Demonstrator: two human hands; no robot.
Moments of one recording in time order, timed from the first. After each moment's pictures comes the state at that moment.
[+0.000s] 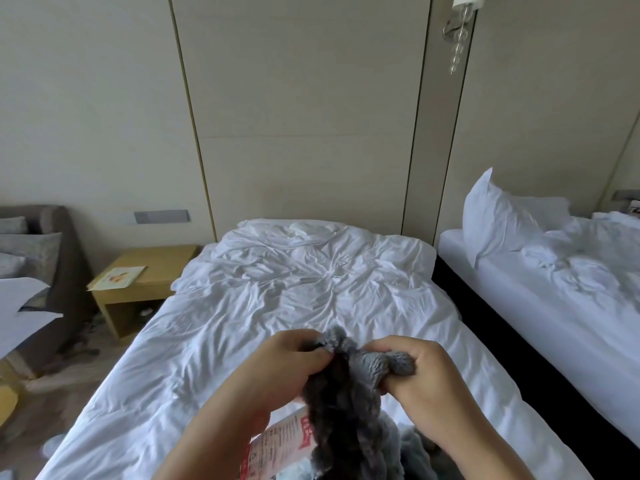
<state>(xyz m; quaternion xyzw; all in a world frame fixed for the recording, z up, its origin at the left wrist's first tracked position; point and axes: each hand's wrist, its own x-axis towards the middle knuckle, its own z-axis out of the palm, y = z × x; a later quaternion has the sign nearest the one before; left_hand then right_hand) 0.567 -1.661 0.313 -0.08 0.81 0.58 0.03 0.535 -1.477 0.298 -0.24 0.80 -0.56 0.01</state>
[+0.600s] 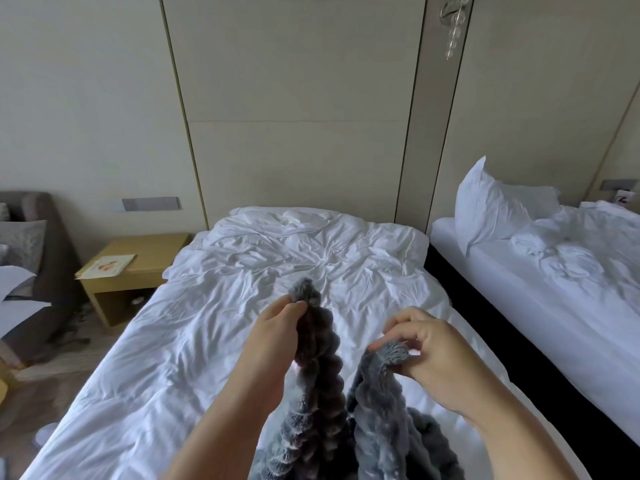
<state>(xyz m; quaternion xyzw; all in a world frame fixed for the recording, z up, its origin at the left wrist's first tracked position) 0.550 -1.658 0.299 -0.16 0.67 0.72 -0.10 0.513 -1.459 0.287 -0.24 0.85 -0.46 0.03</state>
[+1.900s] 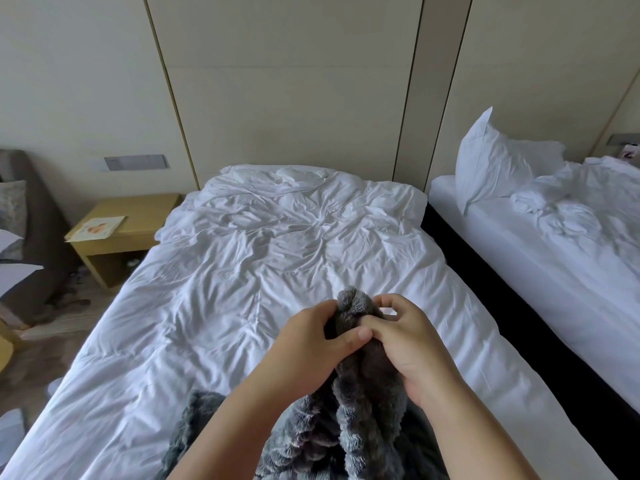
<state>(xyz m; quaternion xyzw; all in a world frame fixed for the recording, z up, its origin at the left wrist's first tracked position) 0.552 -1.637 0.249 0.03 0.87 0.49 -0.03 0.517 -1.491 0.242 0.01 0.72 -0.68 0.12</state>
